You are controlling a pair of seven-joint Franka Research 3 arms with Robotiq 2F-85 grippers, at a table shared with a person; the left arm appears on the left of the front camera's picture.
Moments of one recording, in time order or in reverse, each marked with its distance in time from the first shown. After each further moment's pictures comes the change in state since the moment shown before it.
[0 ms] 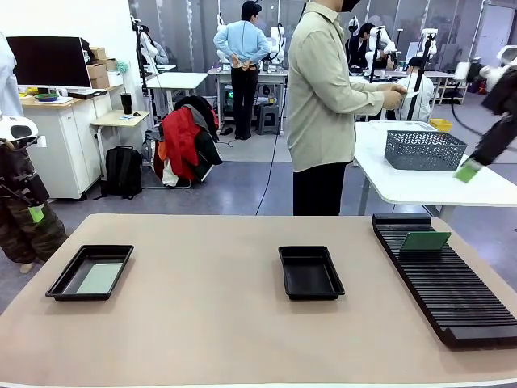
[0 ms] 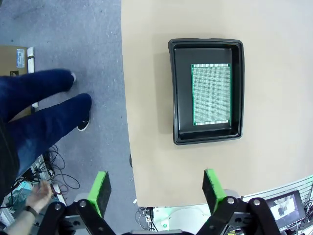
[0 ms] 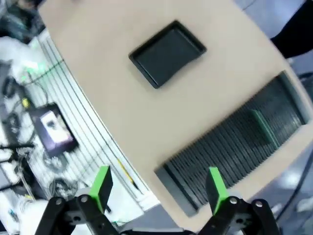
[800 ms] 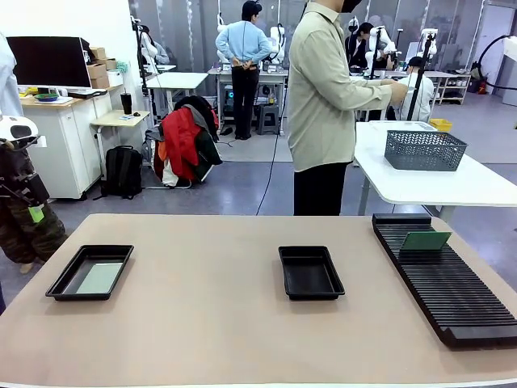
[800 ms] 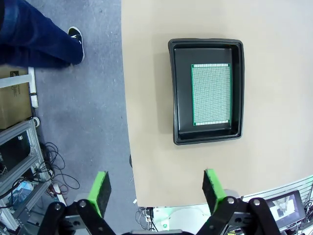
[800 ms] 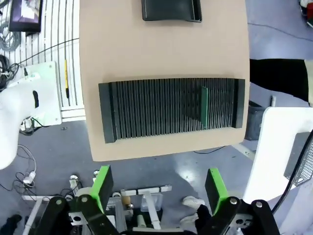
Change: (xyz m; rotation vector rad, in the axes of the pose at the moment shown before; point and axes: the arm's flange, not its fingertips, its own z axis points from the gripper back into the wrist) left arm 0.000 0.000 0.000 0.000 0.000 0.000; right arm -0.021 -0.005 0.078 -0.184 0.237 0.652
